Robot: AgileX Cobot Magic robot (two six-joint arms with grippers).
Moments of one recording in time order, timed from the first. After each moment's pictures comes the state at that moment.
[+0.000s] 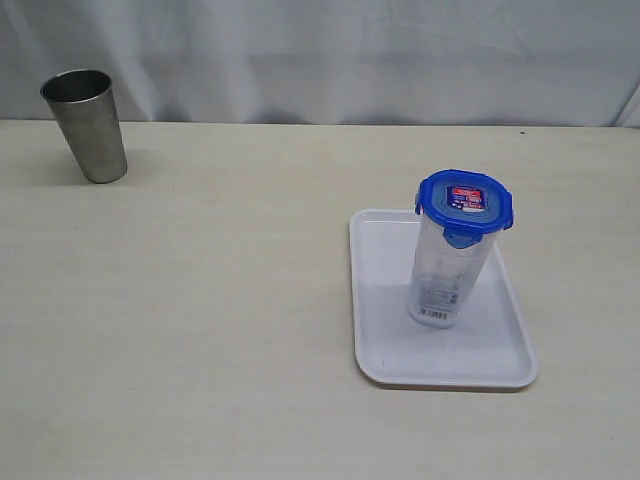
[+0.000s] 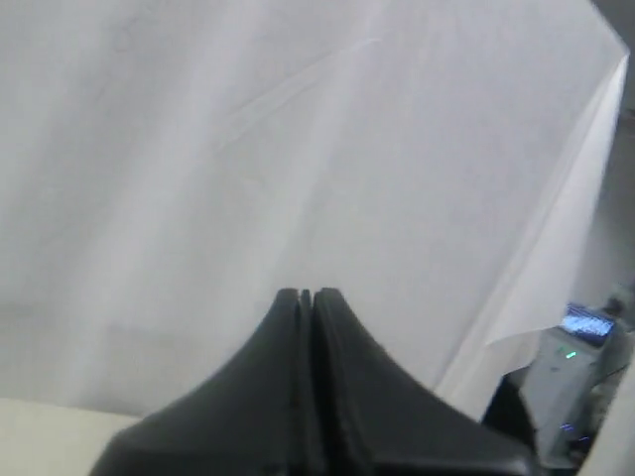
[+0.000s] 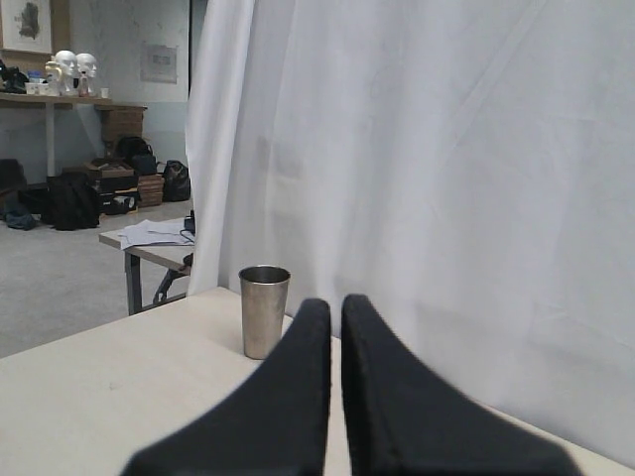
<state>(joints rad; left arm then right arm) -0.39 0.36 -0.22 0.02 -0.31 -0.46 0.64 0.18 -0.53 0.05 0.34 -0.14</state>
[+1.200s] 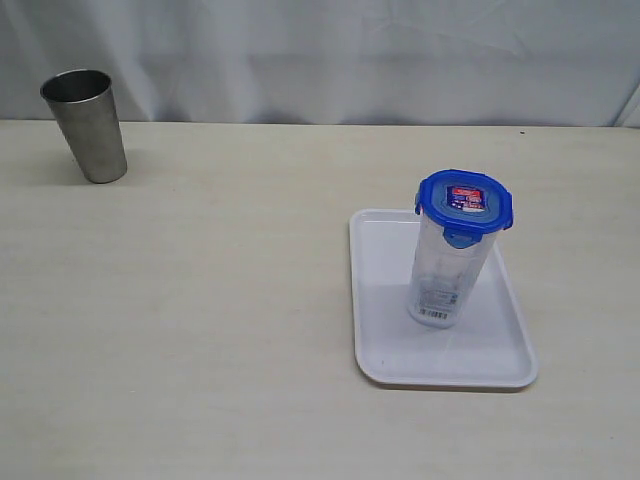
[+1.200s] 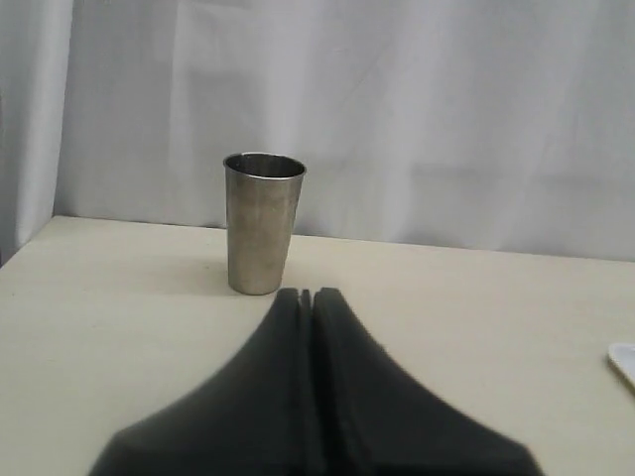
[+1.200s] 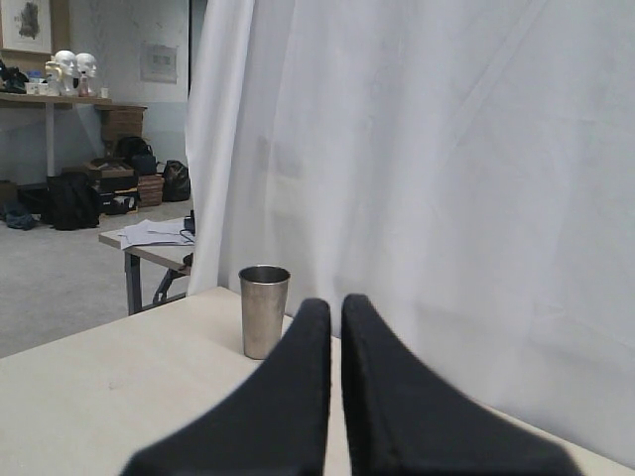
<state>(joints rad) -0.07 0.05 0.00 -0.05 0.10 -0.06 0.64 0.18 -0.53 0.05 0.34 -0.14</state>
